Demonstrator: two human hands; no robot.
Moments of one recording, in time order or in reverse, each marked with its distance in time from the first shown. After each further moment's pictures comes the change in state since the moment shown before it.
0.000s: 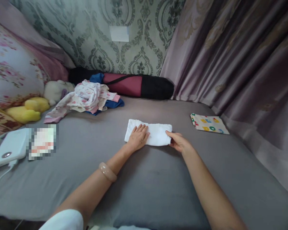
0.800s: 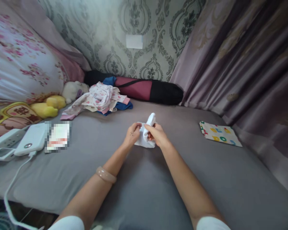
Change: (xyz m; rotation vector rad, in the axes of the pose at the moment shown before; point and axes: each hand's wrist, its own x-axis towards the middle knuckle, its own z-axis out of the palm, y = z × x) left_hand -0.001 -0.043 -0.027 -0.840 0.383 -0.334; right_hand -0.023 -0.034 0.142 -0.231 -0.177 -0.251
